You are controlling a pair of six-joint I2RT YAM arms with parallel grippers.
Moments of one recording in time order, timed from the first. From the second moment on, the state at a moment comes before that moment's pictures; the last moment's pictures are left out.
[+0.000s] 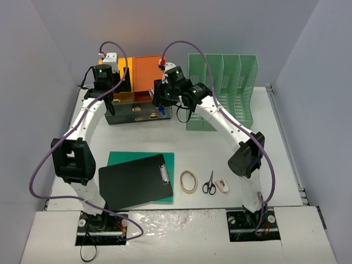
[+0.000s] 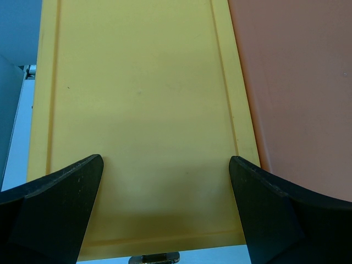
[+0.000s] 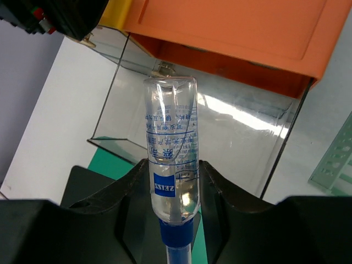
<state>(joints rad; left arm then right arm) -0.11 1.80 1.65 -0.27 -0.08 -0.06 0.70 2.06 2.17 -0.70 -0.05 0.39</state>
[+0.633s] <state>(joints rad) -0.11 1.80 1.65 -0.27 -0.08 -0.06 0.66 2.09 2.21 -0.70 -0.13 0.39</state>
